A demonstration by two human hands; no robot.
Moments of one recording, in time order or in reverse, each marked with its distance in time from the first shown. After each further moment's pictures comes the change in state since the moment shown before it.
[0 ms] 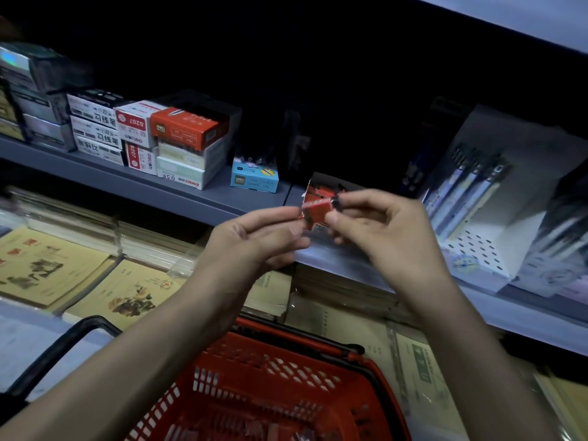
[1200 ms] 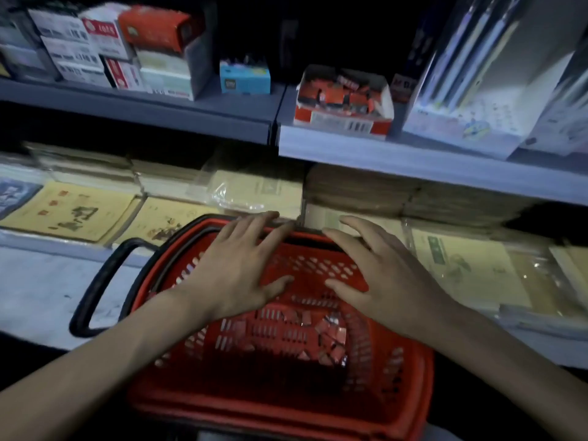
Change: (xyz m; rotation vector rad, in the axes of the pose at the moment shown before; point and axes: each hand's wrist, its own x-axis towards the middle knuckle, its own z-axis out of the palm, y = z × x) left_hand -0.068 -0.085 -0.070 1.840 -0.420 0.348; right_hand -0.146 0.098 -0.006 -0.935 -0.430 -0.166
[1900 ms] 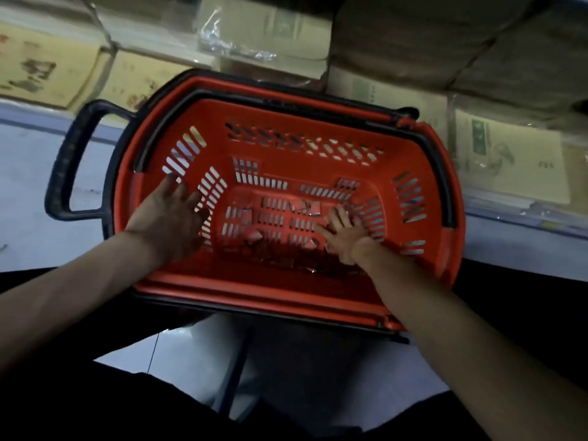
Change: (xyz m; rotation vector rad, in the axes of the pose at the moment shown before) left_hand -0.103 -0.067 0.113 0.641 -0.722 0.101; right_hand -0.026 0.042 0.307 -0.426 -0.981 0.040
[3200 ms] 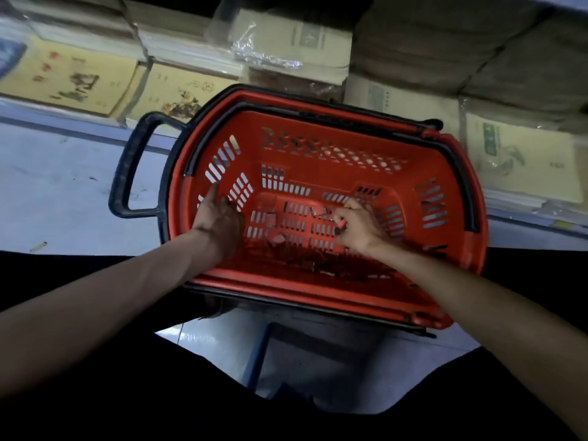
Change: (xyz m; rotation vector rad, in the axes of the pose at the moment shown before) left_hand 0.010 0.034 -0.009 -0.086 -0.169 -0.101; right_hand -0.040 -0.018 -0.031 0.804 0.479 0.067
